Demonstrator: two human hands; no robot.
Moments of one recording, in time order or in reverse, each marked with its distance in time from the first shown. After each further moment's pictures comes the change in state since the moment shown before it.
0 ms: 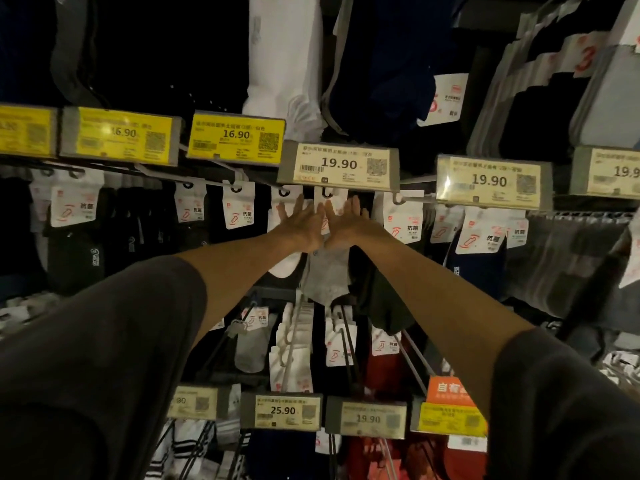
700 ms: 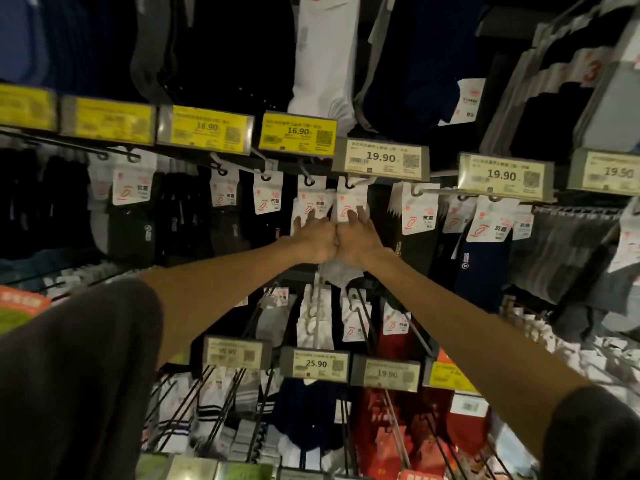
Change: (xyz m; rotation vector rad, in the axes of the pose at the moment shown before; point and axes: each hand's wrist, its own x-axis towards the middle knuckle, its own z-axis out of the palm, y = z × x) left_hand -0.096 -0.013 0.000 -0.241 -0.025 0.057; right_hand -0.080 -0.054 0.018 0.032 0.180 -0.062
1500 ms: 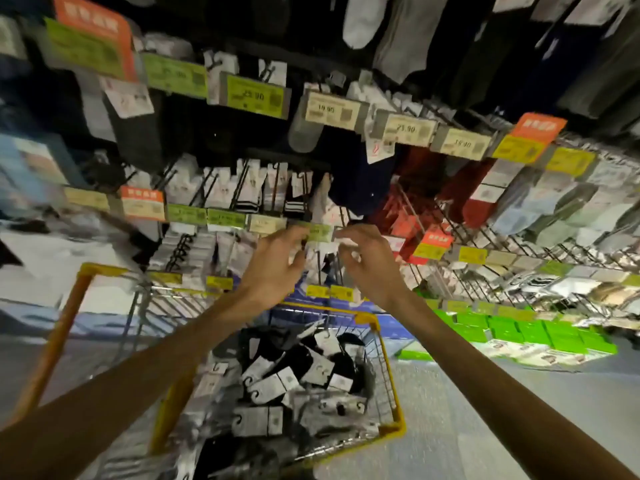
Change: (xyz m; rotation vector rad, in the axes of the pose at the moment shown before) left_hand -0.402 -0.131 0.190 -0.627 0.071 -0.088; right_hand -0.344 -0.181 0.168 0.611 -0.033 0.019
